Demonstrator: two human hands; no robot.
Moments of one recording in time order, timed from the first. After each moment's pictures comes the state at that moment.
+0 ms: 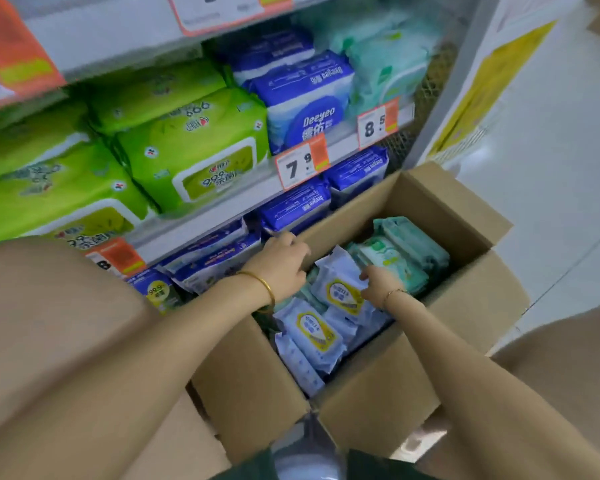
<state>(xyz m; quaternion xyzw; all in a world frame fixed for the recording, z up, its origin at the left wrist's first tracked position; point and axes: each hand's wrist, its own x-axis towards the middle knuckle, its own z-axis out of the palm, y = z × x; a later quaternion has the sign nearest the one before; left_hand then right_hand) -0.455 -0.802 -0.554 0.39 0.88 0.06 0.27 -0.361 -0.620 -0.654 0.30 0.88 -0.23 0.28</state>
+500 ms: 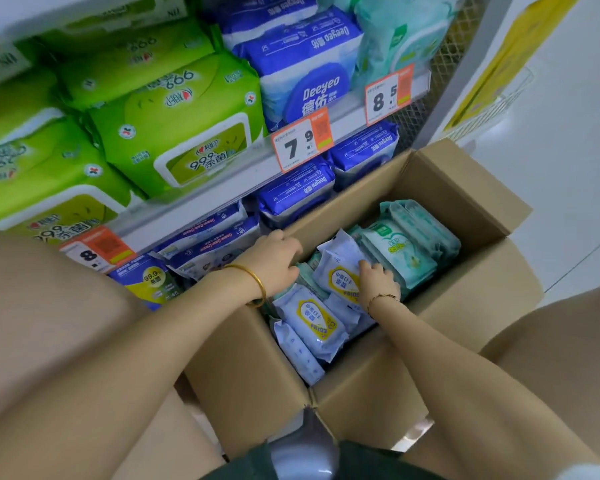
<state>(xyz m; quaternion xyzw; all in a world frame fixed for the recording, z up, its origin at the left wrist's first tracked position) -0.460 -0.806 -0.566 0.34 0.88 0.05 0.33 -0.352 -0.639 -0.696 0.33 0.89 -0.15 0.28</state>
